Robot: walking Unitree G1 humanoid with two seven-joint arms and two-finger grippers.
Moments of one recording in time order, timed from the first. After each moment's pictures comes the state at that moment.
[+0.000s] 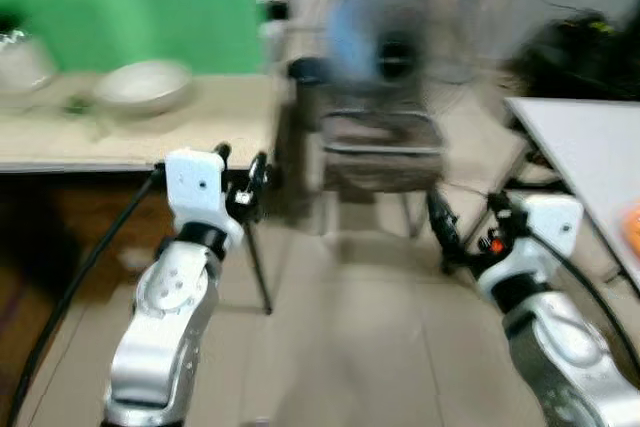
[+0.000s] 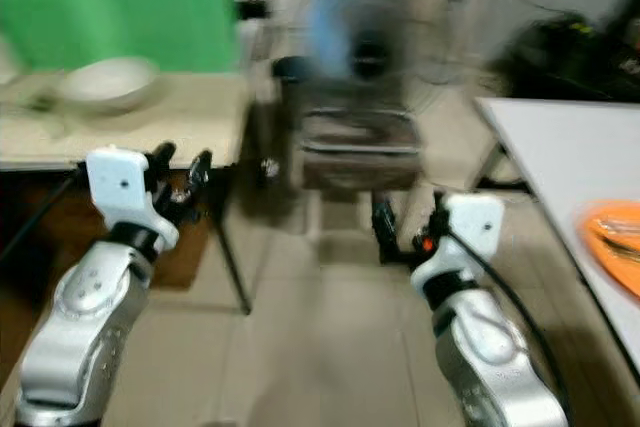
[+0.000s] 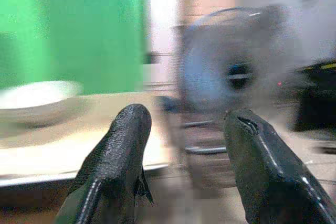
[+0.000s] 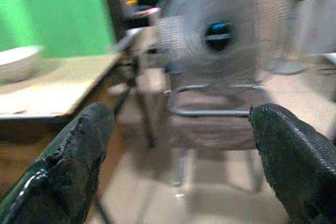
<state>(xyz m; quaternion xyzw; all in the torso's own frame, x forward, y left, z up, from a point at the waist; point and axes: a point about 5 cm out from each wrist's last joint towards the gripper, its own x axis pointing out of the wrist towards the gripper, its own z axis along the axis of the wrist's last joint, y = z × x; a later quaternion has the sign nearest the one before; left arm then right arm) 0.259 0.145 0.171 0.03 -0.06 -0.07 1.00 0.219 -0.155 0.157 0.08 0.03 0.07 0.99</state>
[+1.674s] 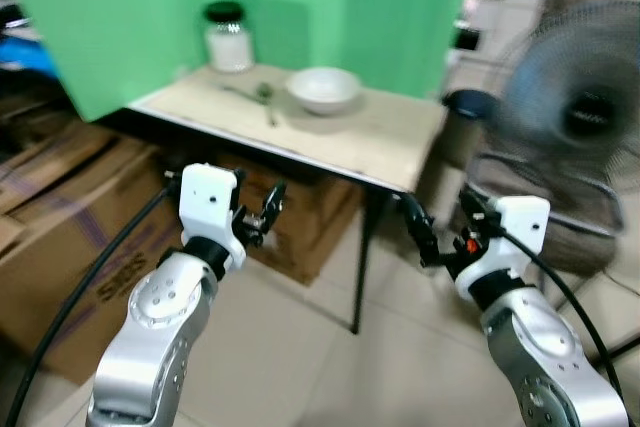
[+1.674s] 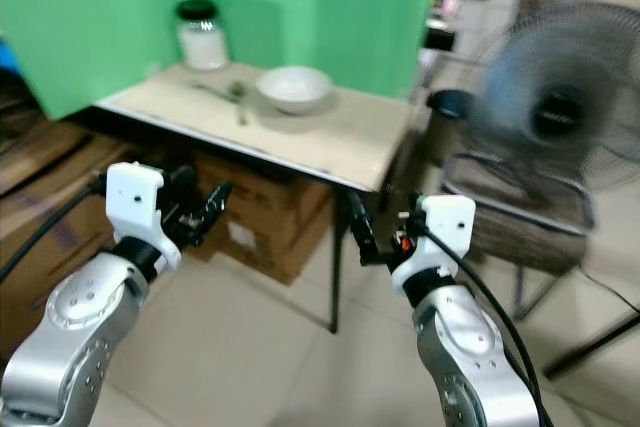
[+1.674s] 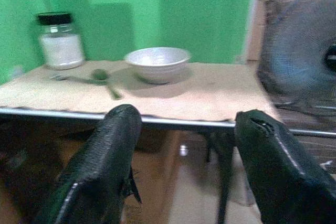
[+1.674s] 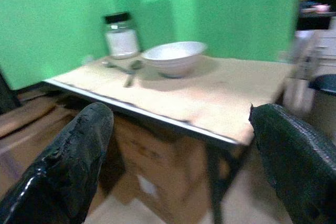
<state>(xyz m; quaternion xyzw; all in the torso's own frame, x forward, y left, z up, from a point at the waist) 0.250 0.140 0.162 0.02 0.01 -0.15 0.99 0.228 -0.140 0.147 0.09 0.03 0.12 0.99</state>
